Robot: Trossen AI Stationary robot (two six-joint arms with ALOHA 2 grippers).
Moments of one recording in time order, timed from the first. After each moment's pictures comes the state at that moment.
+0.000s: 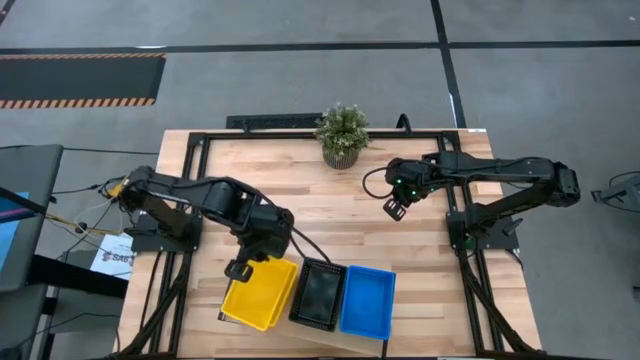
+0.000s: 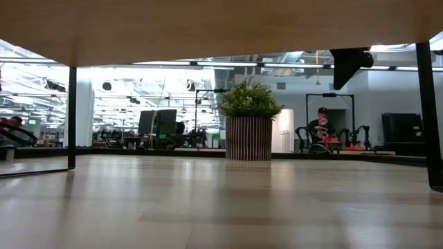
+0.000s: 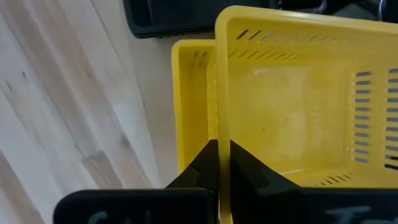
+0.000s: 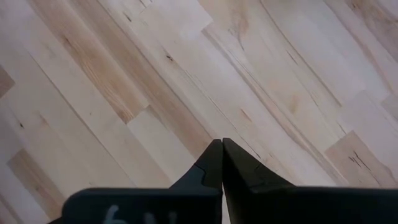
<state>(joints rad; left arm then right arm) -0.28 1.66 1.88 -1.48 0.23 0.07 -0.15 1.22 1.06 -1.04 0.08 0.55</state>
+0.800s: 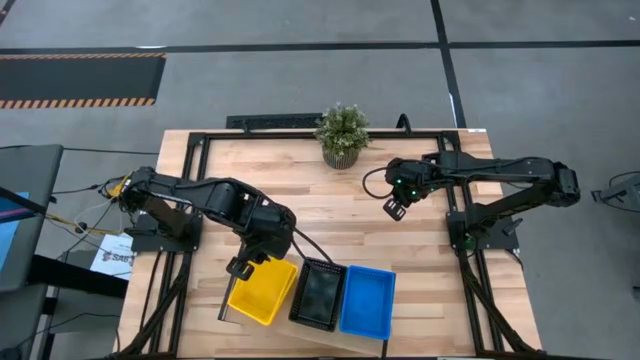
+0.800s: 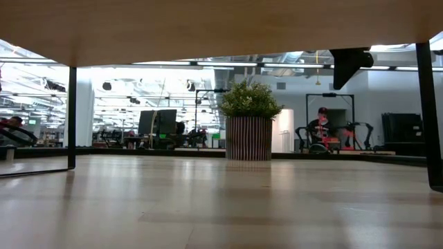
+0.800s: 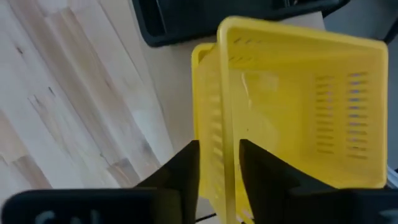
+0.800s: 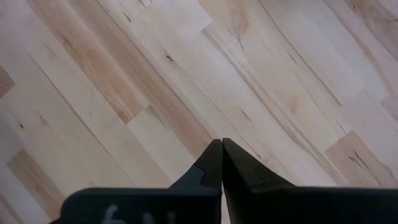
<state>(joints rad) -0.28 1.67 1.88 -1.47 0.17 0.18 -0.15 1.22 1.06 -1.04 0.08 0.55</state>
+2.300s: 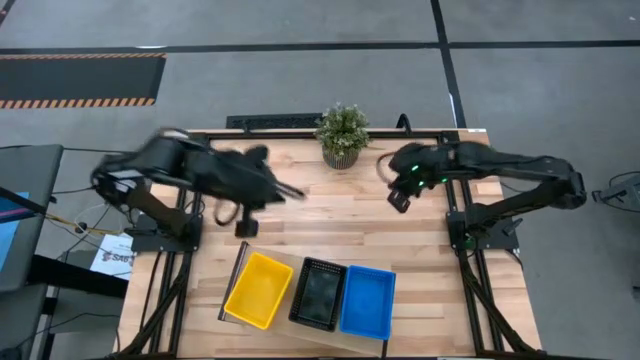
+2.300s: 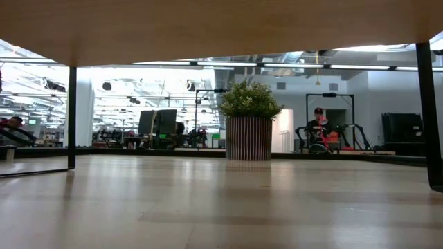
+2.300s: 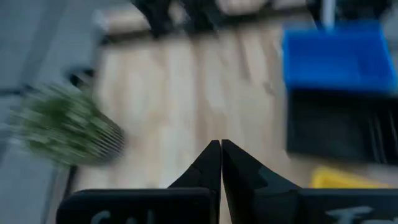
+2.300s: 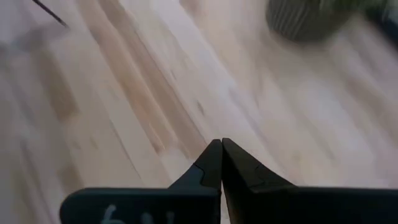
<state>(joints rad) -0.18 1.52 2.07 -1.32 -0.18 0.00 -0.16 1.15 1.20 -1.01 0.08 0.42</state>
